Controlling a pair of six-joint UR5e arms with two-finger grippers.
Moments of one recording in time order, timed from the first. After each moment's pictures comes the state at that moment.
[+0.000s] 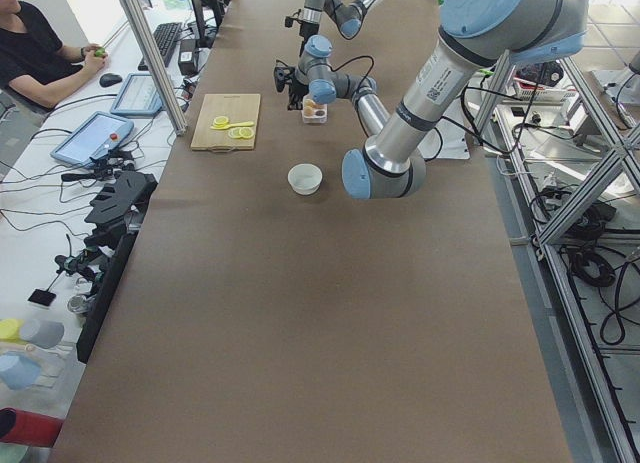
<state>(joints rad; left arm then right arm) -0.55 -2.41 -1.48 -1.91 -1.66 -1.56 0.80 -1.35 1.65 -0.70 2.09 1.31</state>
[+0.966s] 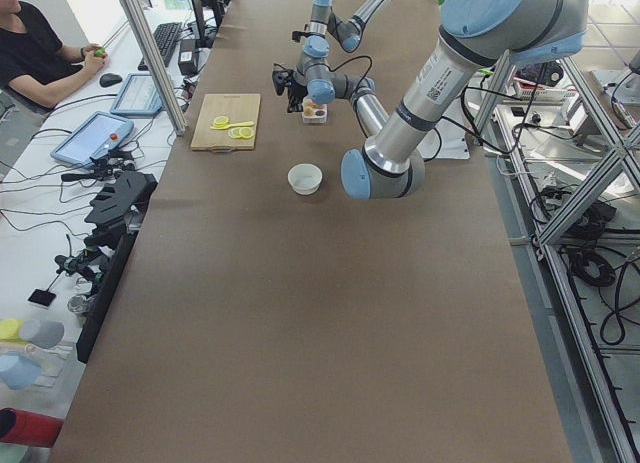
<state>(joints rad) -0.55 -2.41 -1.48 -1.89 -1.68 -1.61 0.76 -1.35 1.43 -0.27 2.14 1.53</state>
